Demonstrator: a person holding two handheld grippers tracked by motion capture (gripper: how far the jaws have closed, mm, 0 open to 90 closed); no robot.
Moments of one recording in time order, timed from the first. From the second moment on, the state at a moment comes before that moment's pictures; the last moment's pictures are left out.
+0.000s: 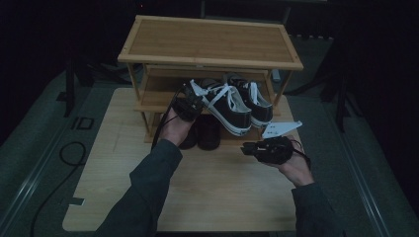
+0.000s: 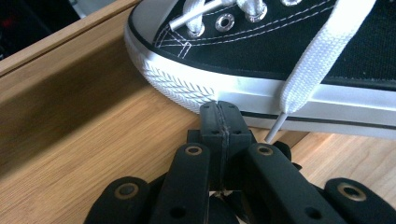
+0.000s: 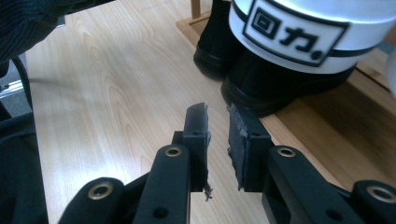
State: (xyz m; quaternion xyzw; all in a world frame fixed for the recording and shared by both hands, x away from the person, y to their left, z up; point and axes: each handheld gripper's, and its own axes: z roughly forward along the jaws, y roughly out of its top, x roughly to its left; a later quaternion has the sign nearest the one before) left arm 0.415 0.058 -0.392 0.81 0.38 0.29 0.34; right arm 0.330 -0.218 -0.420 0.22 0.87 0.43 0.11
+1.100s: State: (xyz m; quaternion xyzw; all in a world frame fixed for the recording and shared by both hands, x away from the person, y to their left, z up) left arm 0.429 0.084 -0.395 0.81 0.38 0.27 0.35; right arm 0.334 -0.207 -0.395 0.21 0.84 0.47 0.15
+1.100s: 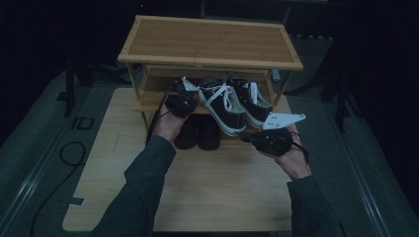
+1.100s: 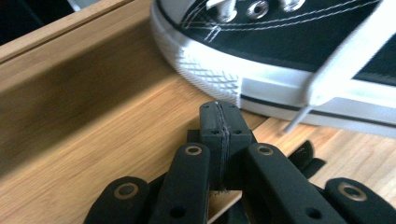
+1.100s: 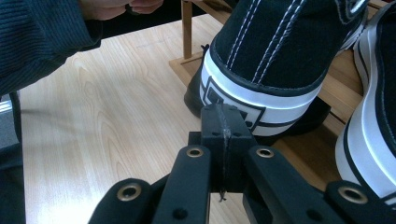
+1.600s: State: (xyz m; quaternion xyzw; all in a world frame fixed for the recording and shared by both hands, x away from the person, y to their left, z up) left arm 0.428 0.091 -0.395 0.82 0.36 0.28 0.34; right arm 0.334 -0.204 -0.394 0.20 0.85 0.47 0.14
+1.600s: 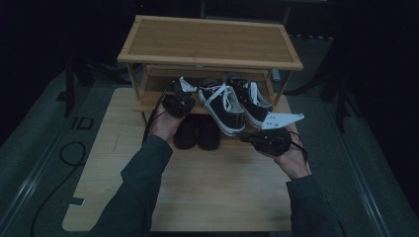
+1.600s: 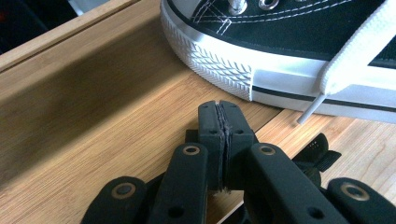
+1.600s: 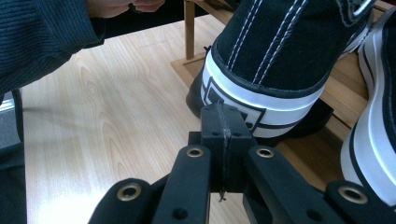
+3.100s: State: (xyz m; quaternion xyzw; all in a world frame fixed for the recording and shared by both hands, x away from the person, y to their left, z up) left arm 0.427 0.093 -0.401 0.80 0.37 0.28 0.37; right arm 0.339 -0.148 -0.397 0.17 0.85 0.48 0.15
